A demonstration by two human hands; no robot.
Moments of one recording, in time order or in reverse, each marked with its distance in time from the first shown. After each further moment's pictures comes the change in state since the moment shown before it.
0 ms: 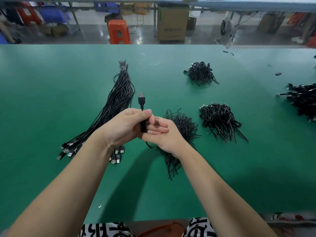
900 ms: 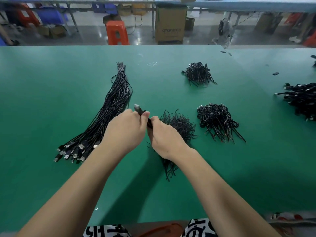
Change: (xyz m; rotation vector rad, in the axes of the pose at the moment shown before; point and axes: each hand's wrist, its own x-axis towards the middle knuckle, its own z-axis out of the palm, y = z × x) left_hand 0.005 -0.009 0.019 1.508 0.670 0.145; right_hand -0.007 -0.008 -0.008 -1.100 0.060 -0.148
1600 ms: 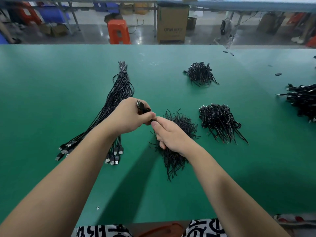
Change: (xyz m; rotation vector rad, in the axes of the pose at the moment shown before) left_hand 0.038 -0.017 -0.012 -0.428 -0.205 0.053; right_hand 0.008 0.019 0.001 0.651 -0.132 0.142
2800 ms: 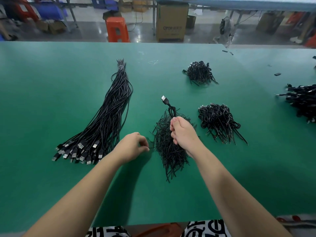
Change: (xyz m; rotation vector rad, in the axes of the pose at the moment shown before) left_hand -0.026 -0.086 0.086 0.215 -0.230 -0.177; right_hand 0.001 0.031 -0.022 0.105 0.339 0.210
